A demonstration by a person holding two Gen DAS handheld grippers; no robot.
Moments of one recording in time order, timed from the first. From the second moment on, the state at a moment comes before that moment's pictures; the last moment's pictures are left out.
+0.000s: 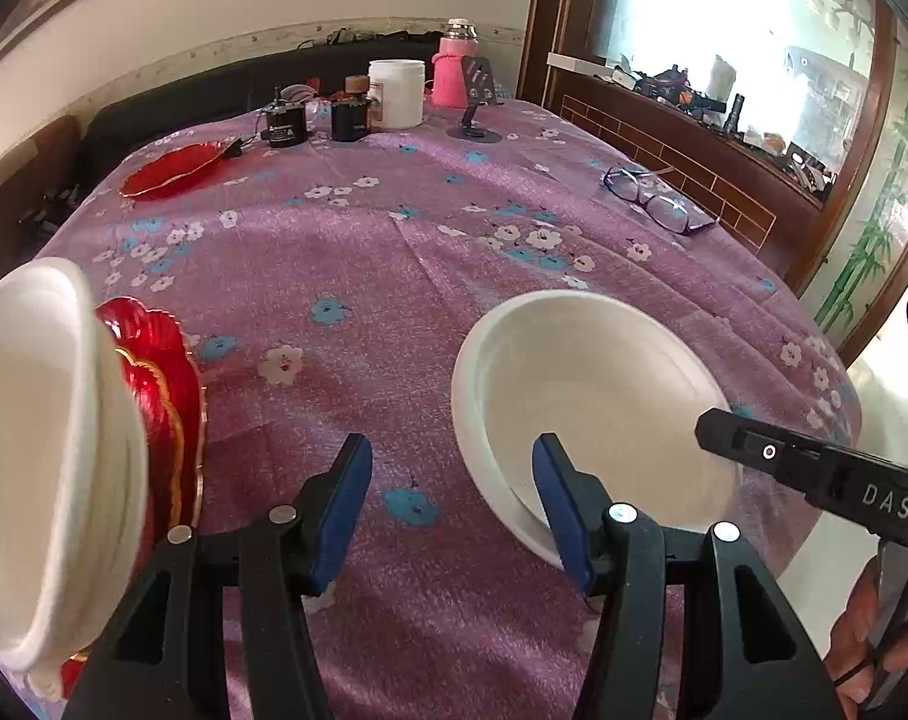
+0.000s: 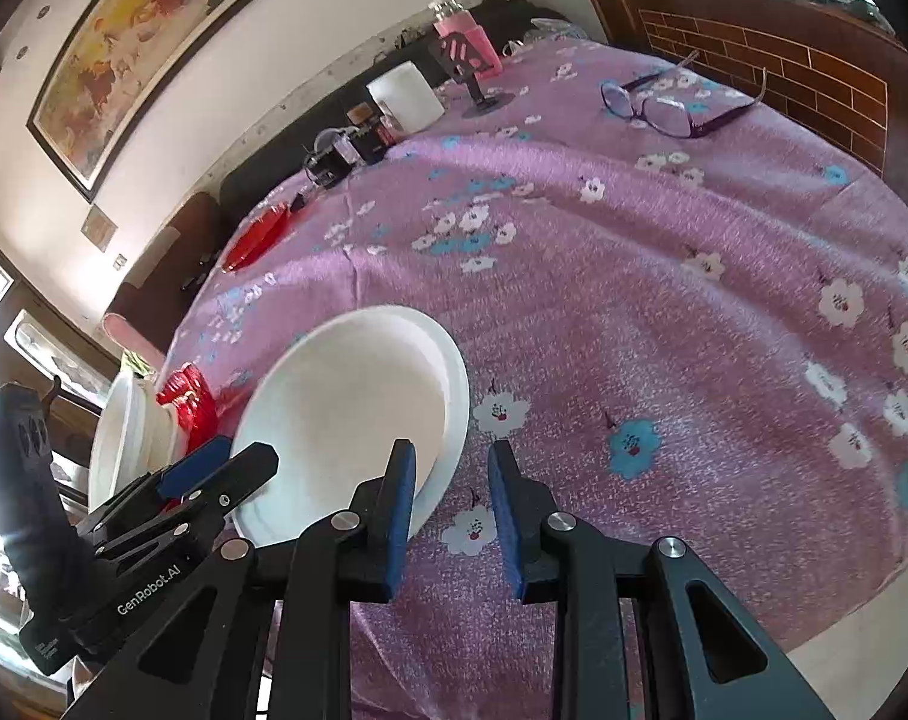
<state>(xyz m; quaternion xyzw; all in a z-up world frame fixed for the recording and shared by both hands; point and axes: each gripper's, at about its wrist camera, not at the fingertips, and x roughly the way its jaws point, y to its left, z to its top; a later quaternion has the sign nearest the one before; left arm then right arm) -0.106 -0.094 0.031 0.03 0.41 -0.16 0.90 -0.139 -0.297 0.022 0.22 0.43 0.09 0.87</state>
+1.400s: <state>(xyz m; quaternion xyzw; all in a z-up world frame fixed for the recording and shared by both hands) -0.160 -0.050 0.093 0.04 0.29 -0.12 0.95 -0.154 -0.233 0.085 0.19 0.37 0.14 0.90</state>
